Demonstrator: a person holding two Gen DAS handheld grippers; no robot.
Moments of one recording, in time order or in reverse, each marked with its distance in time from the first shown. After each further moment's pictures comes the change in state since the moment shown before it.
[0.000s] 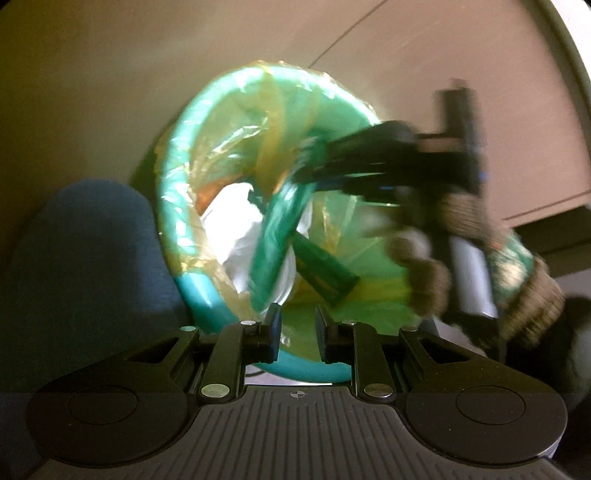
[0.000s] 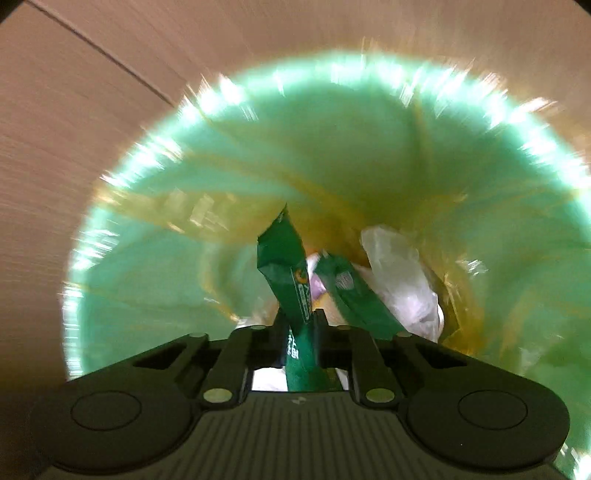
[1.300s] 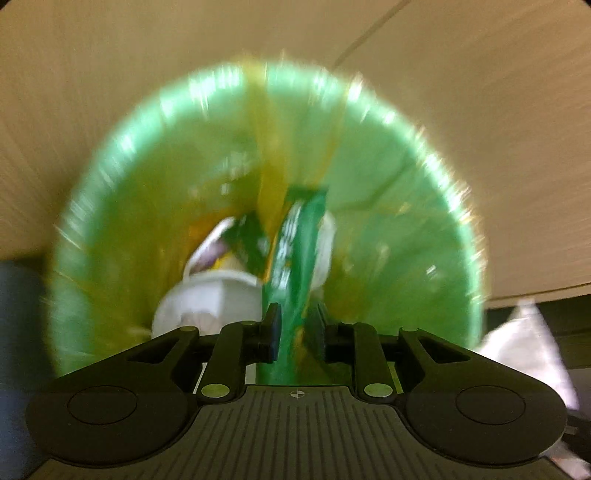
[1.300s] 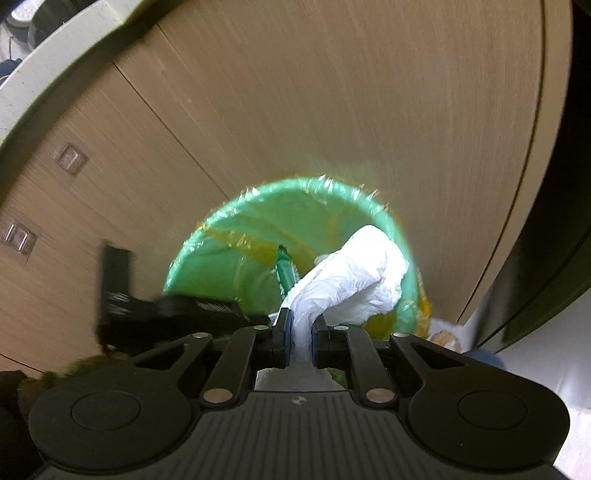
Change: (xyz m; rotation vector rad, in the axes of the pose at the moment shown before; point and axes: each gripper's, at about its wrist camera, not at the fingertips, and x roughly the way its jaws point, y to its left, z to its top) left arm 0.075 -0.014 0.057 -0.053 -0.028 0.100; right arm -0.171 -0.043 -0.142 -0.008 -0.352 0.054
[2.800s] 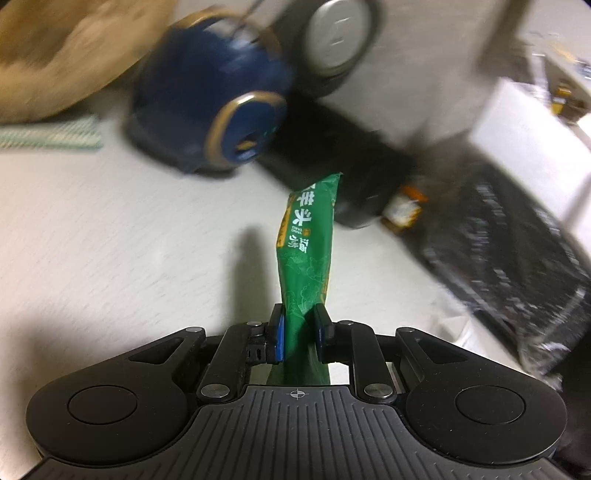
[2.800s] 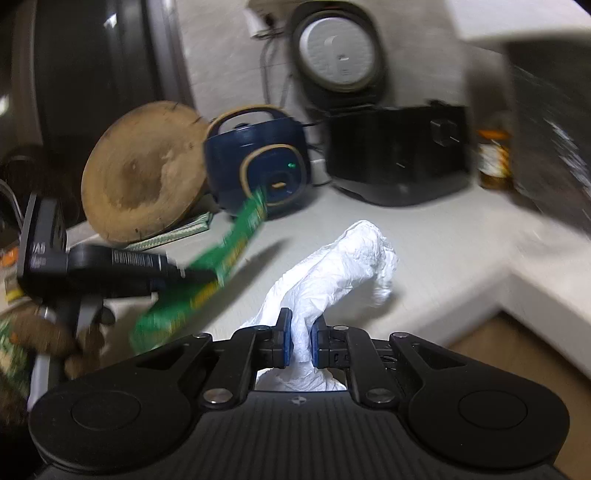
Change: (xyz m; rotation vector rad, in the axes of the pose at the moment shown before) left arm -0.442 0.024 0.063 0.056 -0.784 0.009; right arm -0.131 0.282 0.114 -0.565 -0.337 0.388
